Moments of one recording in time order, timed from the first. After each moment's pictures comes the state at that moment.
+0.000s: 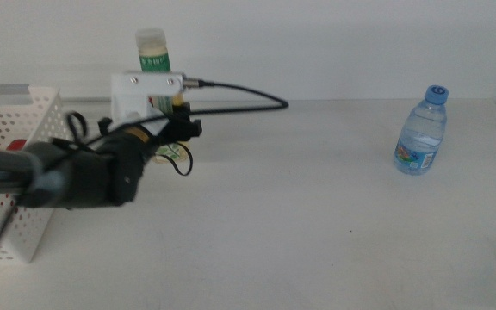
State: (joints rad) left arm -0.36 1.89 -0.95 -0.33 -0.67 0.14; right arm -0.04 -0.01 0.03 0.03 0.16 -0.14
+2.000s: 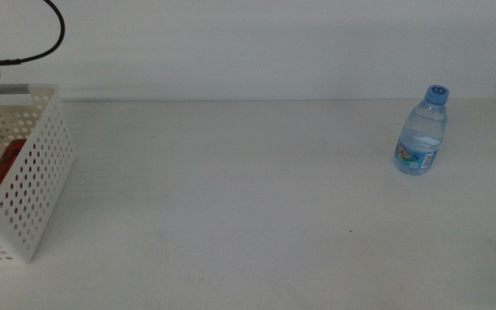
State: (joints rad) left arm 0.35 2.00 -1.74 -0.05 1.24 0.28; right arm -0.04 -0.01 0.03 0.03 0.16 -0.14
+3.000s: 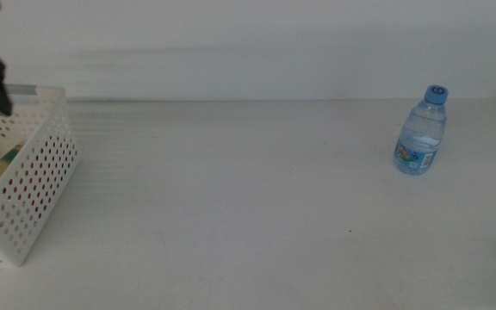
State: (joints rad) left arm 0.22 1.65 -1.59 -0.08 1.16 0.15; right arm -0.04 -0.01 0.03 0.03 0.16 -0.14
